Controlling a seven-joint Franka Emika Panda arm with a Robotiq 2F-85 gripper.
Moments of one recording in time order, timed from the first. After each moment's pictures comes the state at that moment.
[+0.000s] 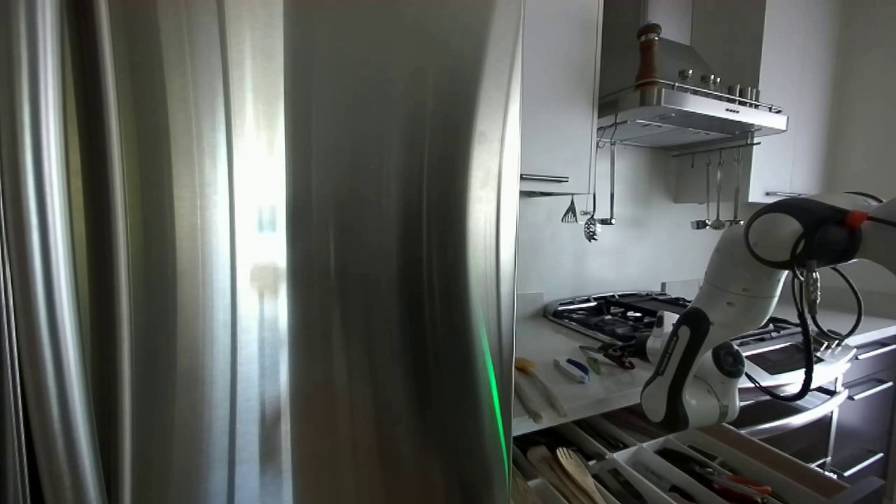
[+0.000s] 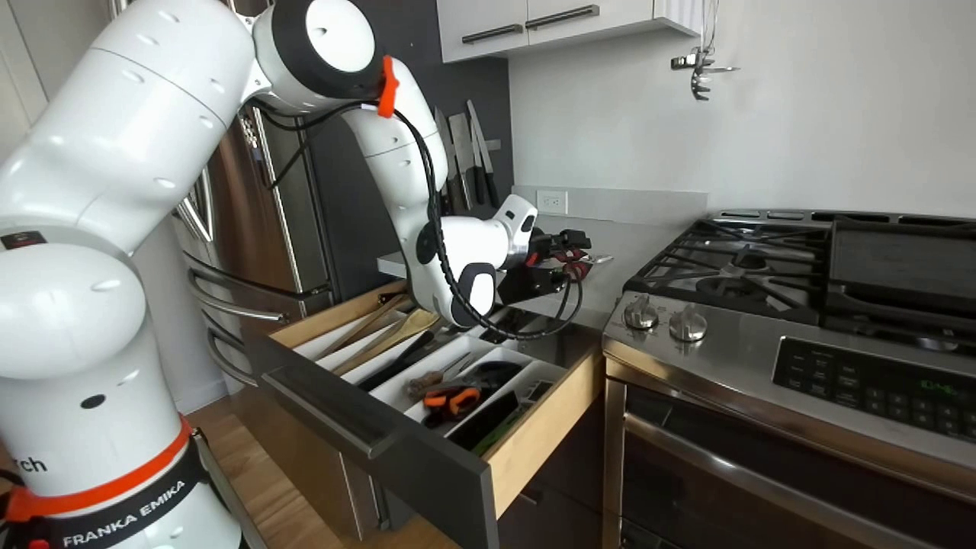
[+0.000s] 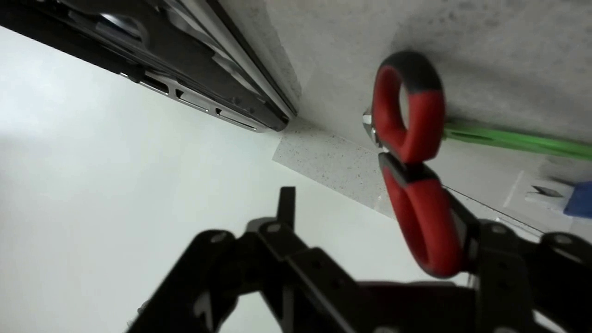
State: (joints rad) arm 0.09 0.69 -0.14 -2.19 0.13 4.20 -0.41
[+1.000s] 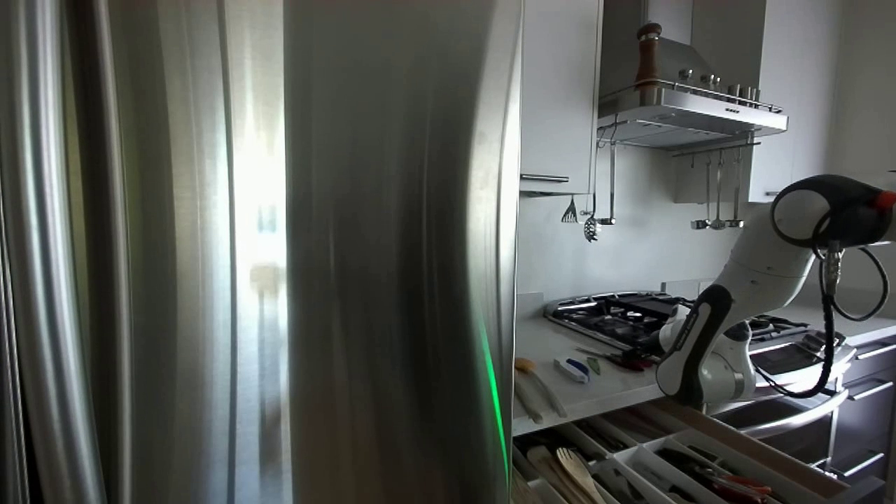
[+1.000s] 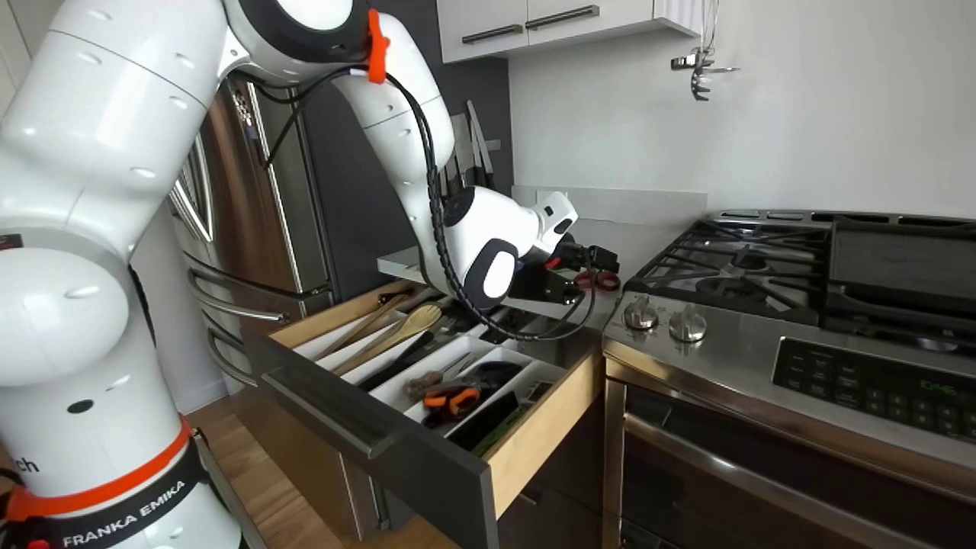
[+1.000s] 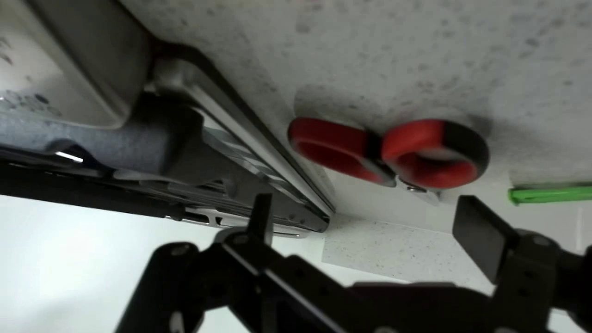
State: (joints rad) arm -0.02 0.56 -0.13 -2.23 0.08 3.86 -0.18
